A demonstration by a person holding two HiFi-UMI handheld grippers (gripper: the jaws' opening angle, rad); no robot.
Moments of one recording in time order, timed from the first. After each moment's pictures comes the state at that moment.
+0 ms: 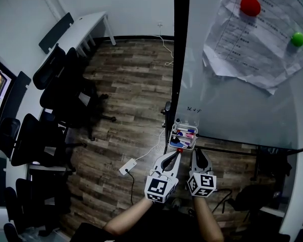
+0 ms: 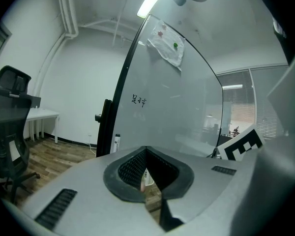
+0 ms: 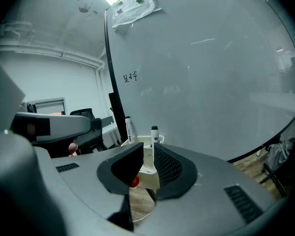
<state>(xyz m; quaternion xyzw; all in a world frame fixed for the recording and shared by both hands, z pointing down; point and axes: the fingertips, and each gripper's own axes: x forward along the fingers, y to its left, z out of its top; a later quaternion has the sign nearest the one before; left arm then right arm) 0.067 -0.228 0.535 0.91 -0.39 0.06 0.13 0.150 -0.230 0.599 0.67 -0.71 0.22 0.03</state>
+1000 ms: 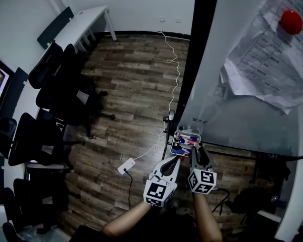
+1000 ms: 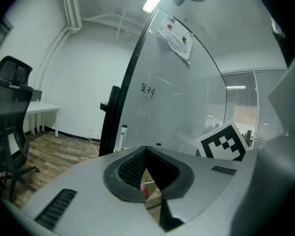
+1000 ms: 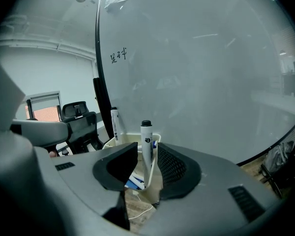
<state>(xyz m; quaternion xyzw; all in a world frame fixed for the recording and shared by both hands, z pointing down) 0.063 -0.250 0.563 0.91 -0.39 0.07 0.16 0.155 -0.280 0.628 0.67 -0.70 0.24 0.06</state>
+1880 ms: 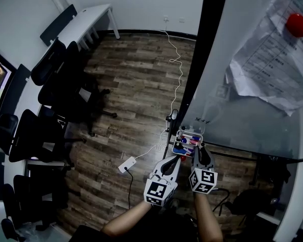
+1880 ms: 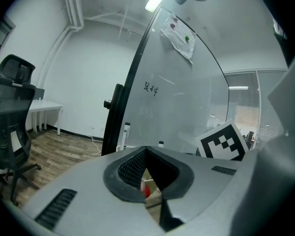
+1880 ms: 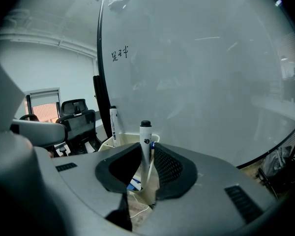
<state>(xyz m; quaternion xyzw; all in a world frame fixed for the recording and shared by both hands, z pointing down) 0.058 -0.250 0.568 0.90 -0.40 0.08 0.17 0.158 -0.283 0.629 0.67 -0.70 0.22 0.07</state>
